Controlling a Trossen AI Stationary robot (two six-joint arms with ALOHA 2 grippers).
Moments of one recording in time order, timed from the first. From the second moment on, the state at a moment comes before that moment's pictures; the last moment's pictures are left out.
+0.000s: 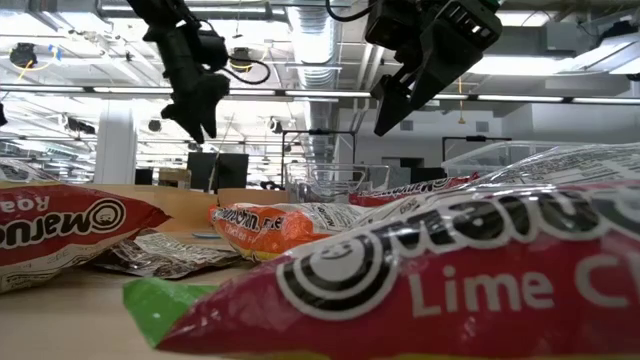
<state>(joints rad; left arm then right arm) 0.93 1.46 1.27 -0.98 0.14 0.08 -0.05 1.59 1.21 -0.67 -0.29 -0.26</state>
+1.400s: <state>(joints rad) 0.98 1.46 0.92 -0.60 -0.23 -0.19 -0.06 1.59 1.21 -0.66 -0.29 -0.26</state>
